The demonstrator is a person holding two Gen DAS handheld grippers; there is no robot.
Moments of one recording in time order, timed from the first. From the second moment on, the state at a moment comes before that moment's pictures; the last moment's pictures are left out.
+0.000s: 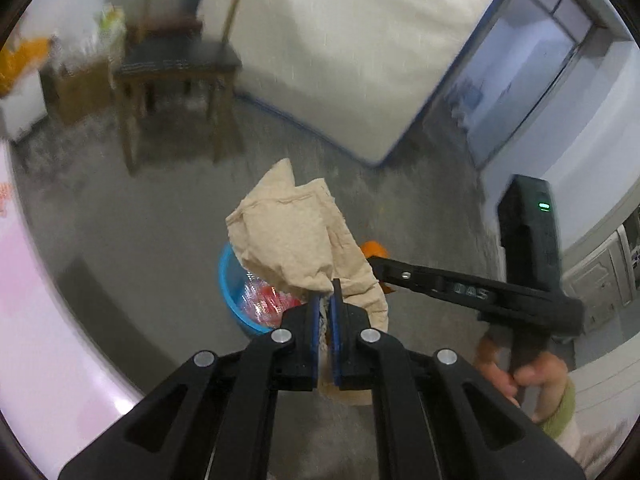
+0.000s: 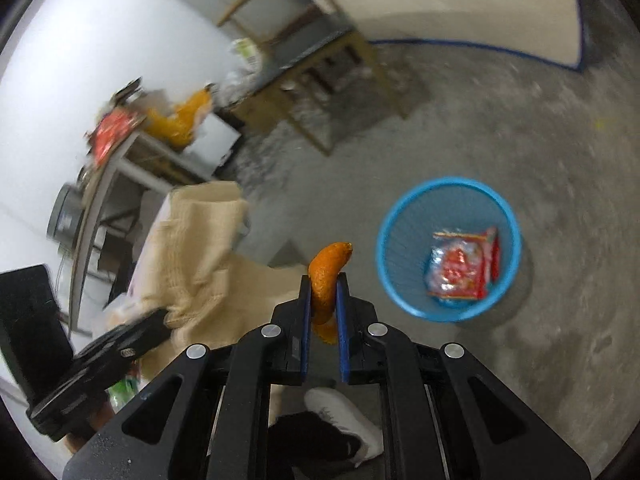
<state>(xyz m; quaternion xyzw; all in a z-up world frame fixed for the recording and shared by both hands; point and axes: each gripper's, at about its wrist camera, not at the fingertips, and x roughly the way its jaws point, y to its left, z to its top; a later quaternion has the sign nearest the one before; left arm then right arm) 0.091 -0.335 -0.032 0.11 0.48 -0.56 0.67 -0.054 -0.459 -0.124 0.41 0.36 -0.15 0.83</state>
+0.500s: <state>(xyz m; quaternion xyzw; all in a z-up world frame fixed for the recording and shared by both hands) 0.122 -0.473 -0.157 0.16 0.59 -0.47 0.64 -0.019 -0.566 -0.228 0.46 0.39 -0.21 0.77</state>
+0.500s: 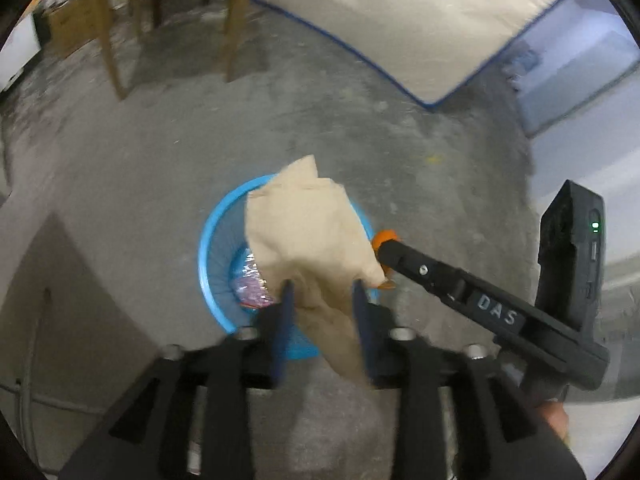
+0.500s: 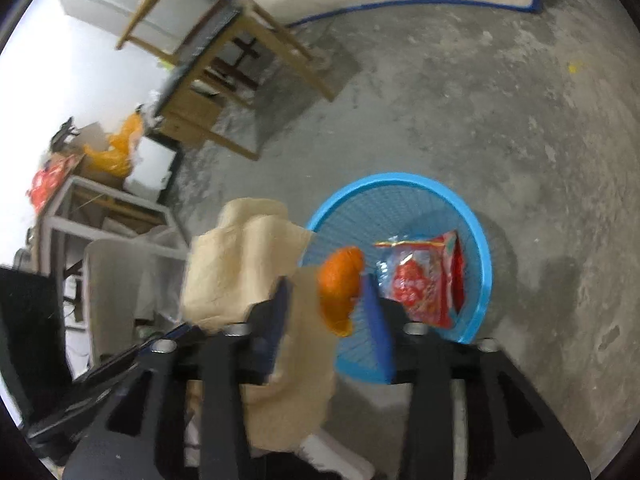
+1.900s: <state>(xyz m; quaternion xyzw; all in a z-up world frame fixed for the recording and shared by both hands) 0.080 0.014 0.019 -0.05 0.40 -0.25 0.88 -0.003 -0.347 -0.047 0.22 0.35 0.05 0.91</state>
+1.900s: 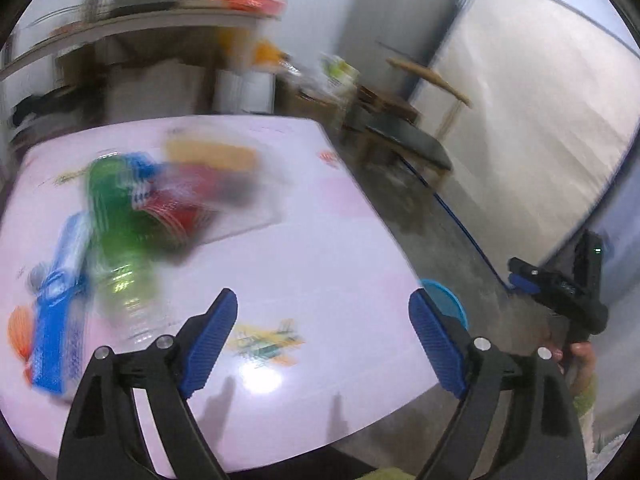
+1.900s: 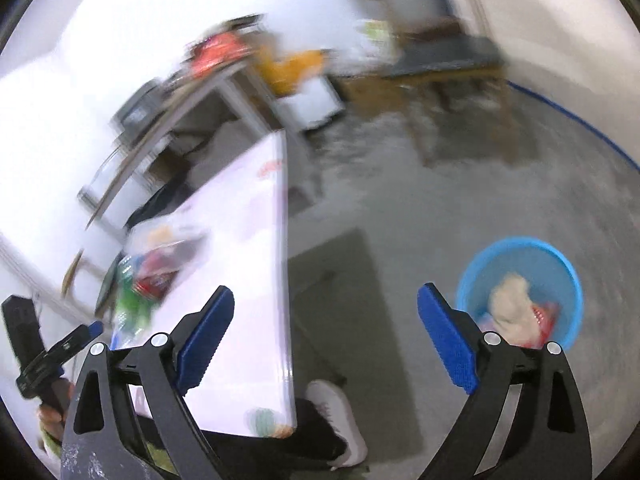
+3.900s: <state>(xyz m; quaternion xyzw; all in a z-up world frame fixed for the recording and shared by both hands) 0.113 0.111 -0.035 -0.08 0.40 -0.20 0.89 0.170 -0.088 -0.016 -0.27 0.42 0.34 0.80</state>
